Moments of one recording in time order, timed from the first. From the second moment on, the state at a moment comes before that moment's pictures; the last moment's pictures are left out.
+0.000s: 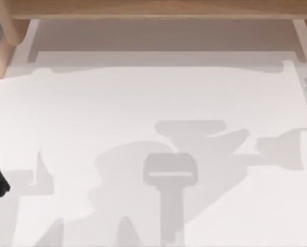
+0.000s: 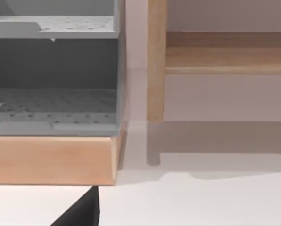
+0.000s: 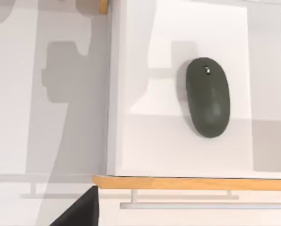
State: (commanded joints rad) left arm 0.00 0.00 0.00 0.00 0.00 0.00; right arm -0.26 1.61 1.63 -1.00 0.00 -0.30
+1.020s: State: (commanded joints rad) left arm 0.00 0.00 0.00 0.00 0.00 0.00; right arm -0.38 2.61 2.49 -1.36 -0.05 -0.50
